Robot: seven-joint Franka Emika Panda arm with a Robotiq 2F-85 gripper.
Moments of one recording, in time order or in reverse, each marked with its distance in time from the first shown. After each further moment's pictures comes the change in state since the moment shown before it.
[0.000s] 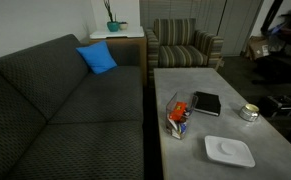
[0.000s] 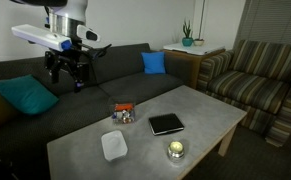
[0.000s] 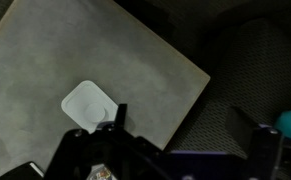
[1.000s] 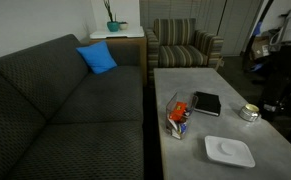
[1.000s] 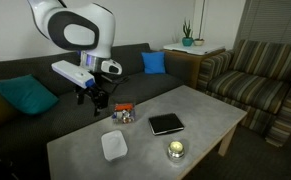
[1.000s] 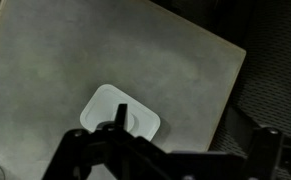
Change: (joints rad) arm -0.090 0.346 0.002 0.199 -0.019 0.116 0.113
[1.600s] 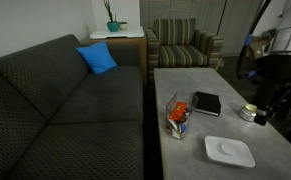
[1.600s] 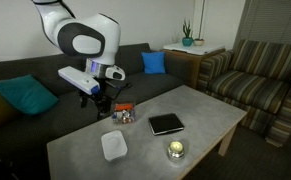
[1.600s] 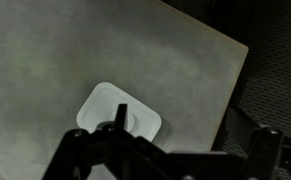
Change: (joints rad) arm -0.032 0.071 0.022 0.057 -0.013 0.000 -0.002
